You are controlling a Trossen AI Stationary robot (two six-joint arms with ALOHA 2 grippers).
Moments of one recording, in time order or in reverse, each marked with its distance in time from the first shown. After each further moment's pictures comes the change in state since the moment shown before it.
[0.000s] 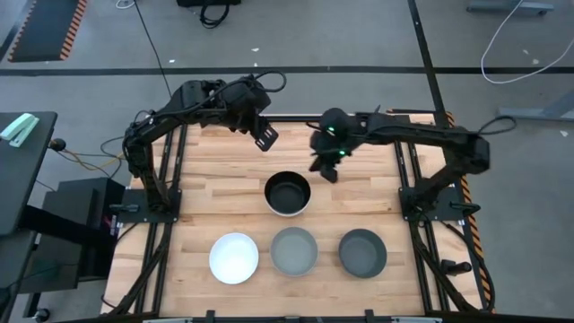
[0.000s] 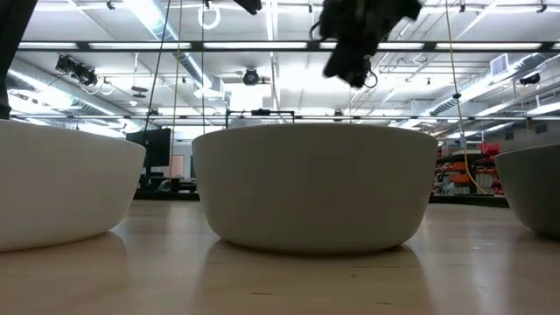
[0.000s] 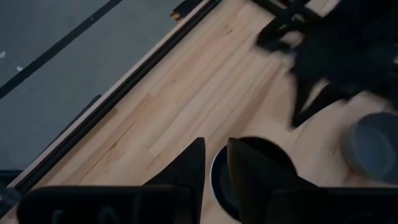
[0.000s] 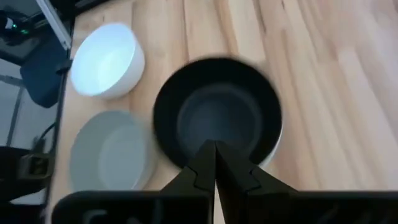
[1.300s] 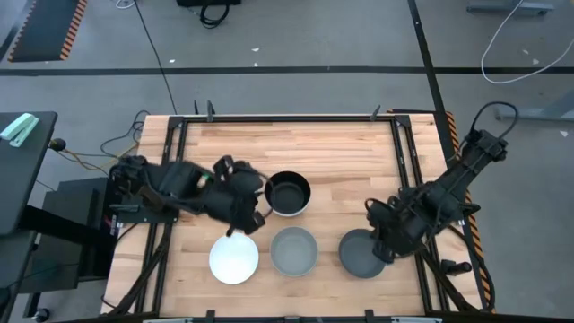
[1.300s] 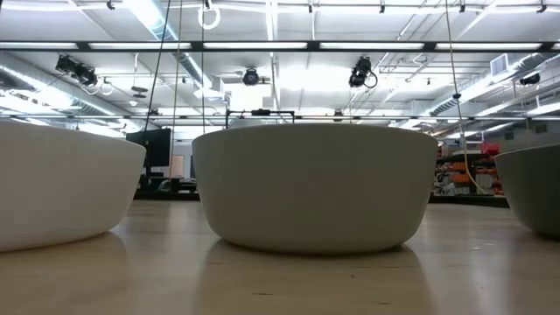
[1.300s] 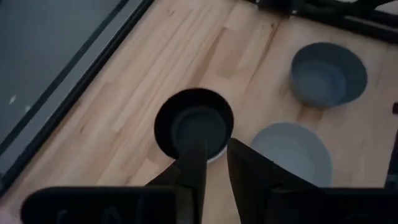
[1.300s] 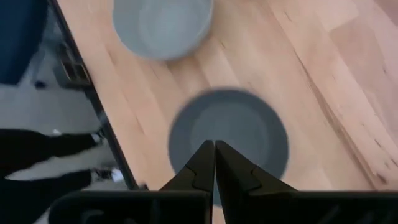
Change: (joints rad) left arm -0.635 0.000 -0.036 -0.140 -0.374 -0.346; right arm 1.020 -0.192 -0.019 -0.474 0.624 1.132
